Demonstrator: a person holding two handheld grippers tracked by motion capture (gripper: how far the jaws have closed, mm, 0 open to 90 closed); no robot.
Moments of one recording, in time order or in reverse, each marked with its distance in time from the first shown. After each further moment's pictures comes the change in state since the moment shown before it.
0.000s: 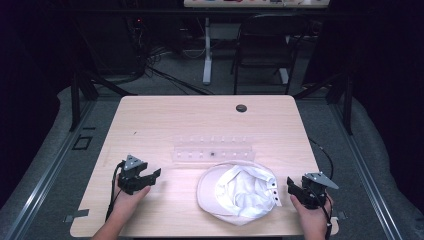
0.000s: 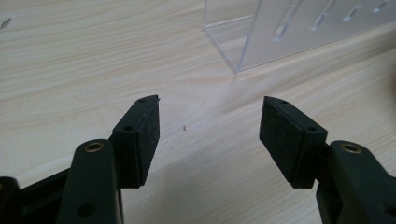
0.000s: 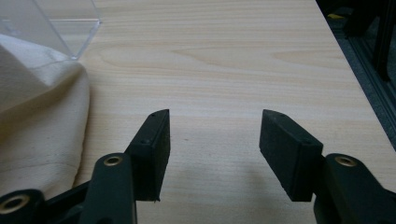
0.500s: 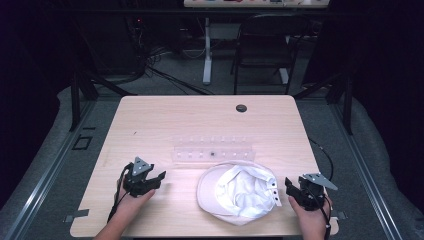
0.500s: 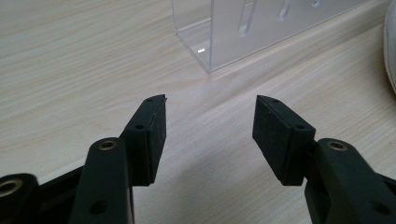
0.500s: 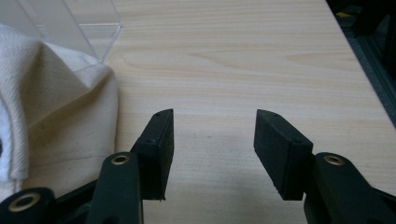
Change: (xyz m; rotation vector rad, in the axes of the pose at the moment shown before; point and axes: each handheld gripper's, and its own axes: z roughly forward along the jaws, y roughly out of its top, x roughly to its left) left arm -0.019 0.001 -0.001 -0.007 0.003 0.117; right arm 0.010 0.003 -0.010 0.007 0.023 0.005
